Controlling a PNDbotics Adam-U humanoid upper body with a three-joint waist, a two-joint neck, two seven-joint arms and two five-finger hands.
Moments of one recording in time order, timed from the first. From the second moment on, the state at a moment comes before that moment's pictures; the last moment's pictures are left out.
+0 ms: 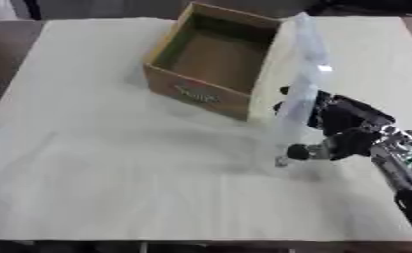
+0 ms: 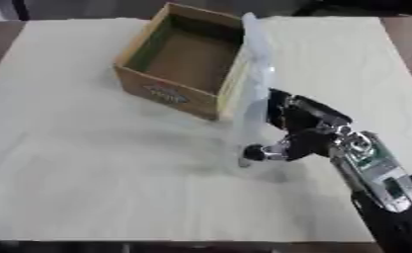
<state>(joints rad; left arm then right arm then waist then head) -0.17 0.49 0.19 -1.74 0.15 0.07 0.49 -0.46 -0.43 0.28 -1.59 -0.30 0.14 0.45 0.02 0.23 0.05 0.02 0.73</state>
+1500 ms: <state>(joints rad) -0.17 0.49 0.20 -1.74 0.16 0.07 0.49 -0.50 -0.35 0.33 -1.53 -0.28 0.18 0.41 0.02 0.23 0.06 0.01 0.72</state>
